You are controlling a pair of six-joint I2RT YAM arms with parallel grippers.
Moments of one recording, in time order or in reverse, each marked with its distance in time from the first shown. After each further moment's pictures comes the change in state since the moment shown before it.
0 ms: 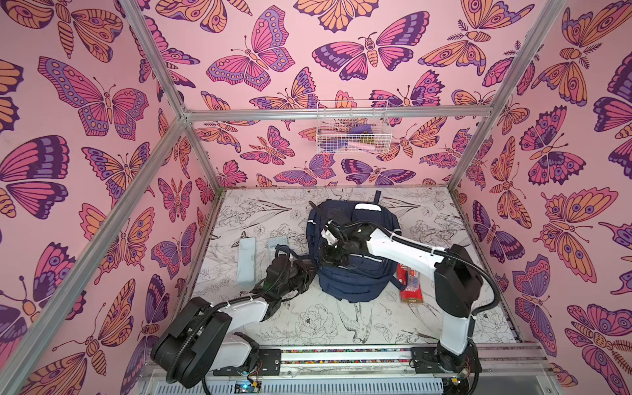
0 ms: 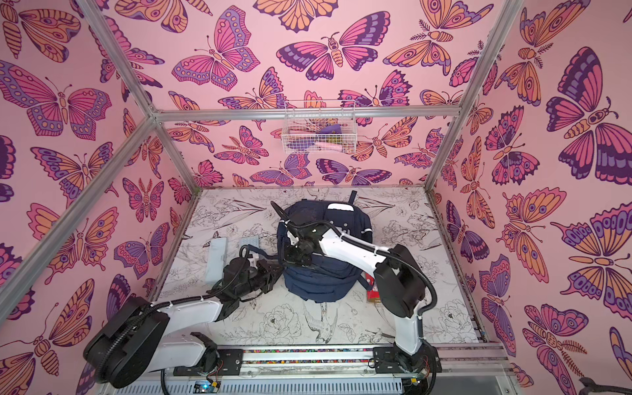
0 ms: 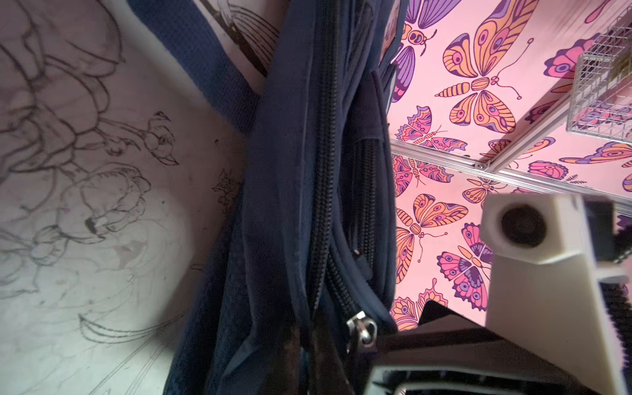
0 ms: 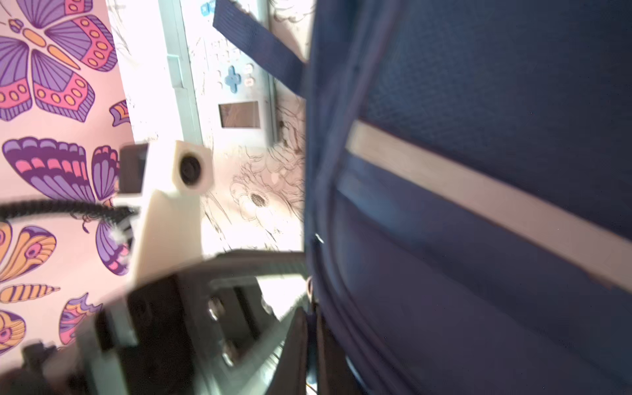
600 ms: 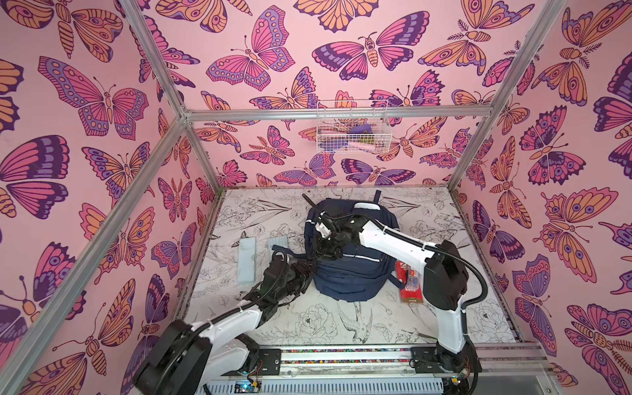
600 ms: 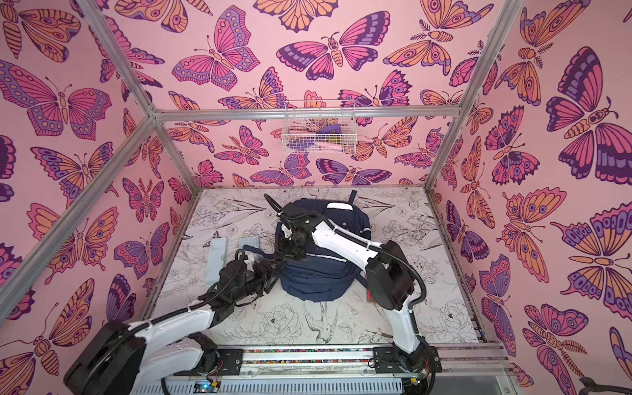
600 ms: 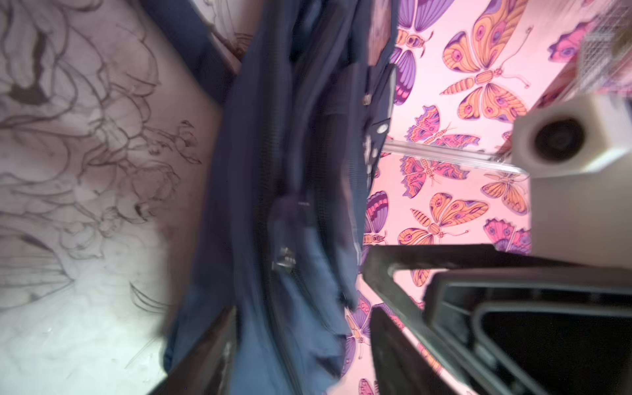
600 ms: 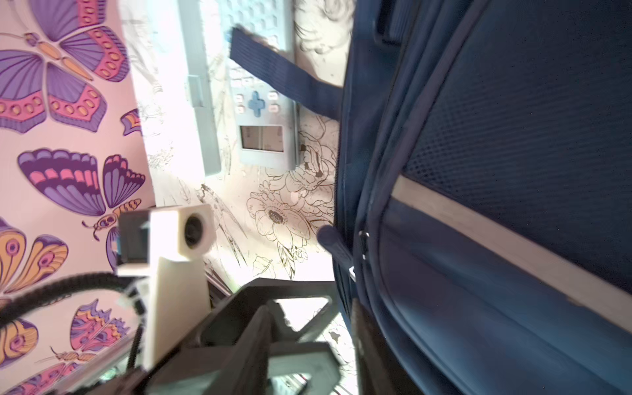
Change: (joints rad) left arm 0.005 -0.267 0.055 -0.365 -0.071 0.169; right arm -0.006 0.013 0.111 -0.067 0.019 -0.033
